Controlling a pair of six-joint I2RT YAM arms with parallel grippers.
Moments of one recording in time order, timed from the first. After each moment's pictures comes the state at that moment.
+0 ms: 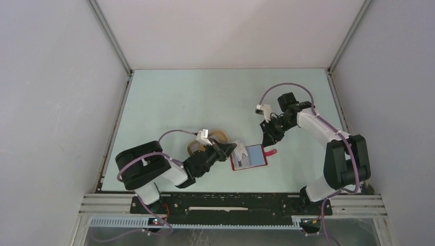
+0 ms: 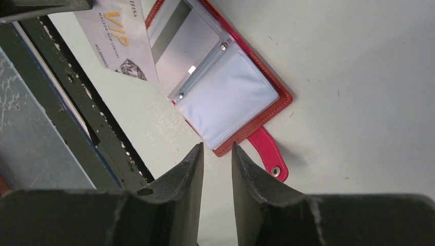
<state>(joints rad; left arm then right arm) -1.04 1.65 0.28 1.30 -0.35 -1.00 0.25 1.54 1.08 -0.87 -0.64 -0.50</state>
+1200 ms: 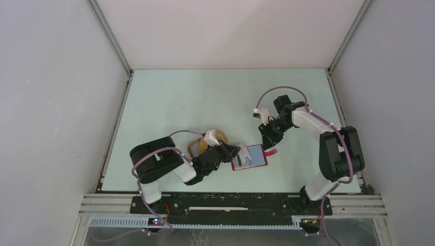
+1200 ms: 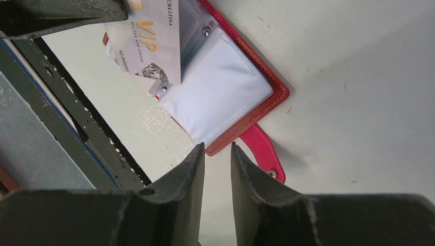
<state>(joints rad) -1.05 1.80 0.40 1.16 -0.36 -1.06 0.28 1.64 1.08 -0.87 -0.58 -0.49</state>
